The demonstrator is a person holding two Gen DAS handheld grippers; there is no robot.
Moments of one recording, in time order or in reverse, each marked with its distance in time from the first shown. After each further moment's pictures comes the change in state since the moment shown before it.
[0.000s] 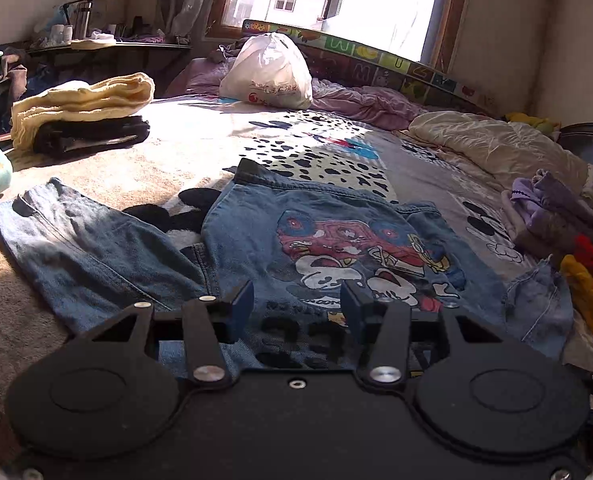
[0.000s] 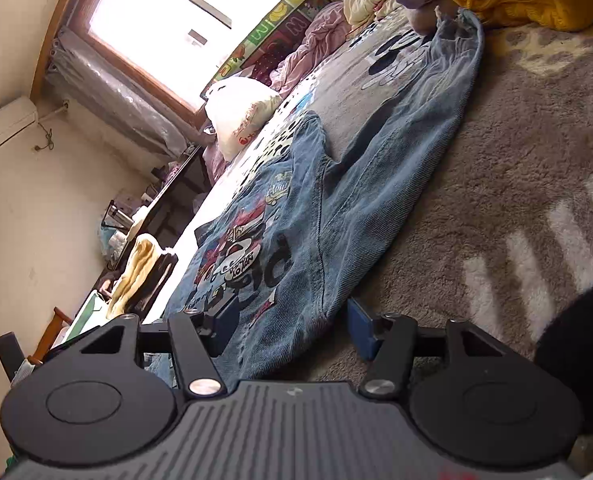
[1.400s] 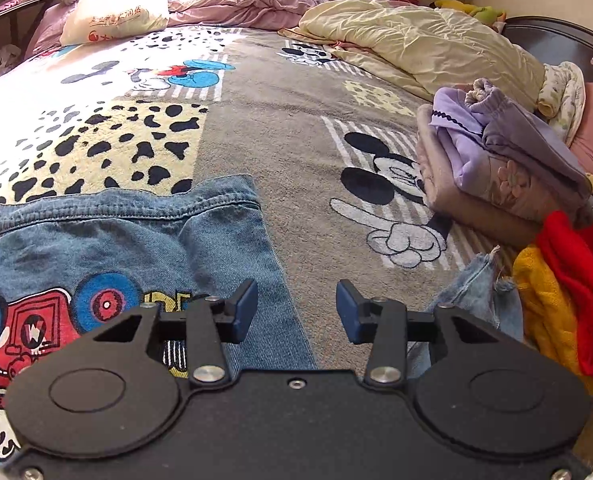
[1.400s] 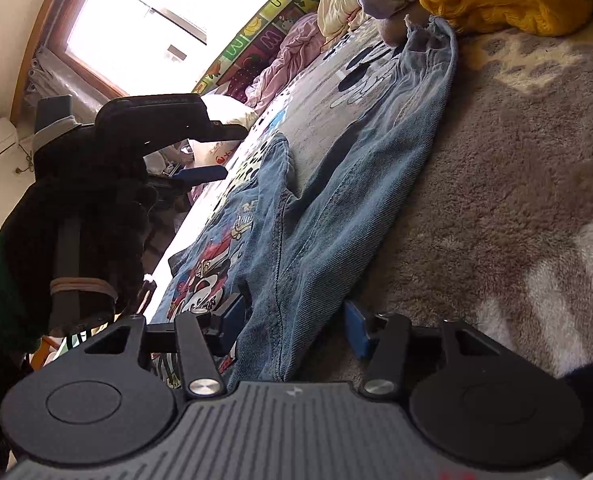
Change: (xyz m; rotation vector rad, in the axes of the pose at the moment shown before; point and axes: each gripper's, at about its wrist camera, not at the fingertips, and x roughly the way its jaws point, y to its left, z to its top) left arm 0.221 -0.219 0.084 0.173 0.344 -0.129; right arm 0.023 -0.013 0.014 -0.014 -0.022 -0.030
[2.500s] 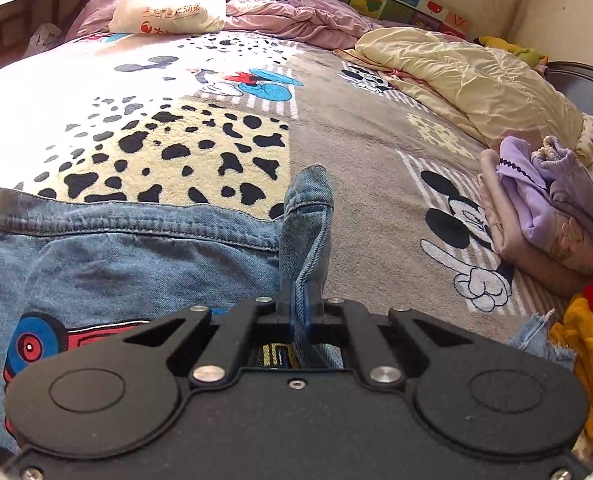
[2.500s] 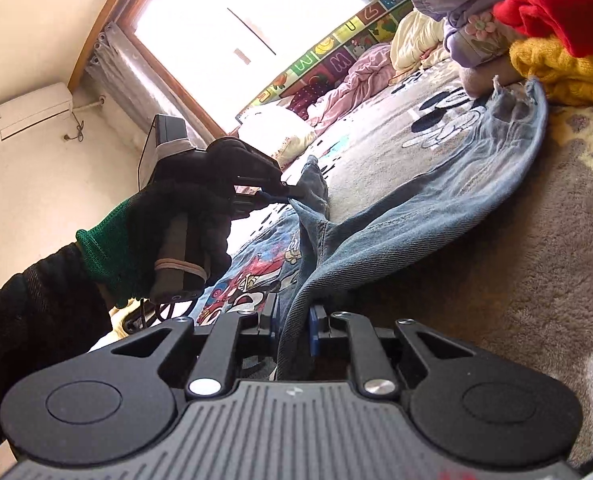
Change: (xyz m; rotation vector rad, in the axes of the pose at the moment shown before) left arm -0.008 0.096 0.006 -0.134 -0.063 0.028; right arm 0.013 0.034 0.013 -0.238 -0.052 0.115
